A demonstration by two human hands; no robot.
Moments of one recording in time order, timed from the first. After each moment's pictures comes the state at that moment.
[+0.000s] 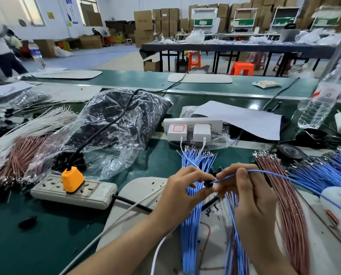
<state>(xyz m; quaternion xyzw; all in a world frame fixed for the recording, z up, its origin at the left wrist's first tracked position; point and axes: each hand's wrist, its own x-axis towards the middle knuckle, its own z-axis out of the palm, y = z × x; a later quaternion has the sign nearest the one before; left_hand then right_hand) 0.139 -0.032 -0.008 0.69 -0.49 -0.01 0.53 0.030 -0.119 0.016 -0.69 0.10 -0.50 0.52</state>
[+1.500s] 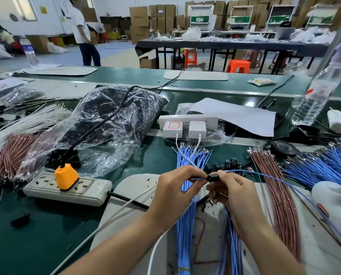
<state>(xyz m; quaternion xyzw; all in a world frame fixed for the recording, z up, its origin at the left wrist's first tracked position) 0.133 -0.032 -0.009 0.66 -0.49 0.10 0.57 0.039 -0.139 0.005 -0.58 0.26 -0.28 0.72</state>
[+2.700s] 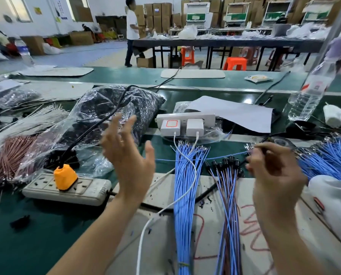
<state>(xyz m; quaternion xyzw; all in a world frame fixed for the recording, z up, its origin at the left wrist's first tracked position) 0.184 -0.018 0.020 0.76 -0.25 0.35 0.48 0.020 -0.159 0.026 -0.64 0.21 -0.58 0.45</state>
